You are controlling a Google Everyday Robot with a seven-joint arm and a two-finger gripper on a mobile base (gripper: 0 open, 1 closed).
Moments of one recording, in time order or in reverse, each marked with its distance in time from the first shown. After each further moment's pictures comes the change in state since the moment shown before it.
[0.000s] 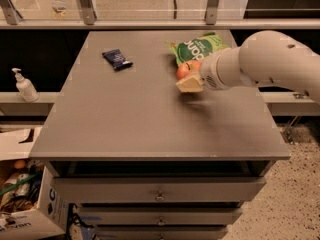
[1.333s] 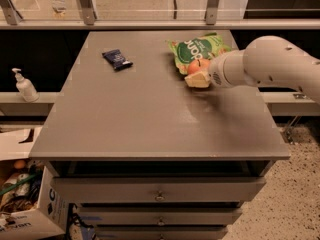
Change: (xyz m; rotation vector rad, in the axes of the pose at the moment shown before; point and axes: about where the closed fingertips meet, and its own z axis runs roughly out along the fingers) arm 0.028 -0.039 0.027 0.046 0.010 0.159
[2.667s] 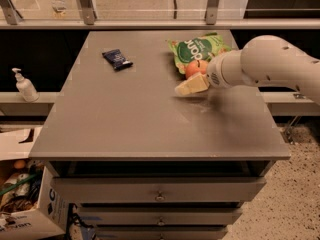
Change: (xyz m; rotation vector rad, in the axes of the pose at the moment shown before) arm -0.003 0.001 -0.001 -0.002 -0.001 -0.002
